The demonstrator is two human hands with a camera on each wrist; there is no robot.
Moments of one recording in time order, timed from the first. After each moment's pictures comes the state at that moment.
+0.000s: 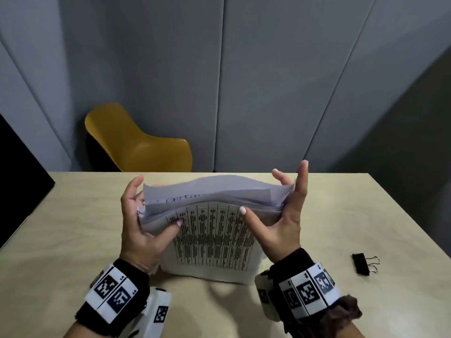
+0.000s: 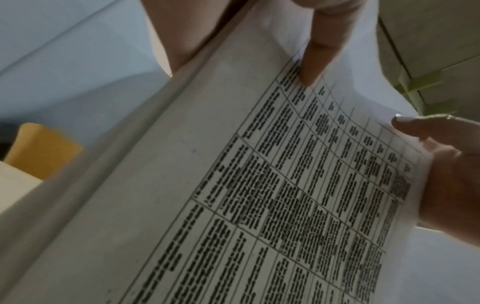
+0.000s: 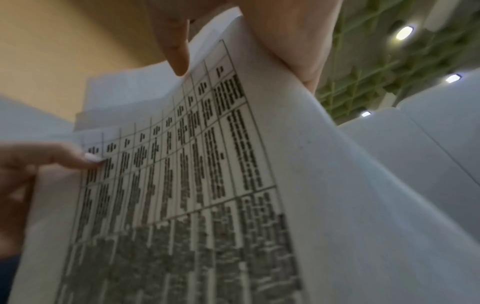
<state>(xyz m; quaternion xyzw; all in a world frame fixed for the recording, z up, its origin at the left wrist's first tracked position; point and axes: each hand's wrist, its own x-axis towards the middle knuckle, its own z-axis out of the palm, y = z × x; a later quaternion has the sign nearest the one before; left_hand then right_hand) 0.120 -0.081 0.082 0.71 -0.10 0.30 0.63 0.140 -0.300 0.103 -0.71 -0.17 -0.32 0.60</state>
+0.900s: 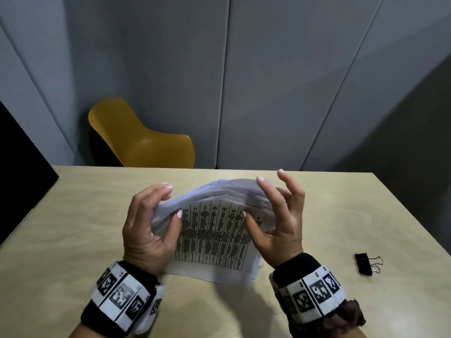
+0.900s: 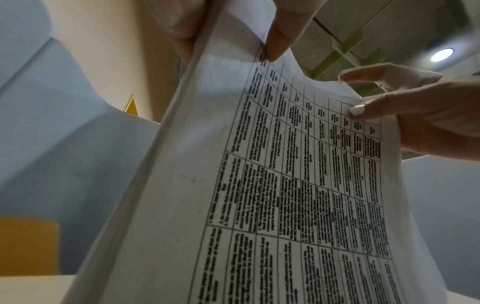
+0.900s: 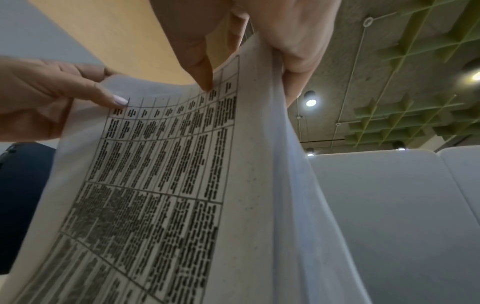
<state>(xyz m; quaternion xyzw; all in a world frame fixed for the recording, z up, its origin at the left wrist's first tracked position) 0.114 -0.084 0.088 0.79 -0.13 0.46 0.39 0.141 -0.303 0.097 -0.79 -0.24 -0.39 0.41</state>
